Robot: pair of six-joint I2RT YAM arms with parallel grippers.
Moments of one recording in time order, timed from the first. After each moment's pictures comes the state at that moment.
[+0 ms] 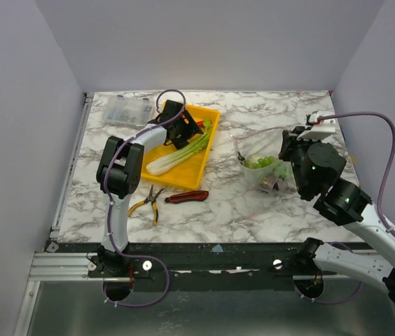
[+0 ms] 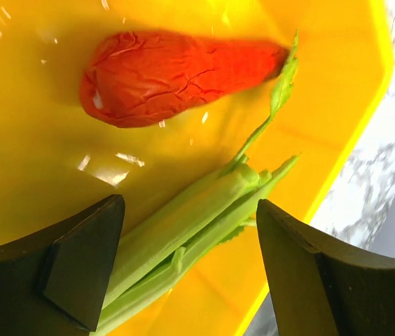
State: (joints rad) left arm -0.34 2.16 1.58 -0.21 0.17 -0.97; right arm 0.83 0.86 1.08 -0.29 0.83 0.15
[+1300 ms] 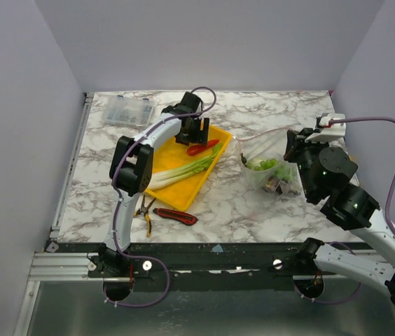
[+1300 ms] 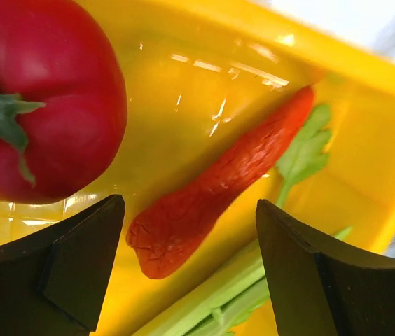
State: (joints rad) left arm -0.45 2.23 1.87 -0.64 0.12 -0.34; right arm 0.83 0.79 1.08 -0.29 0.82 0.16
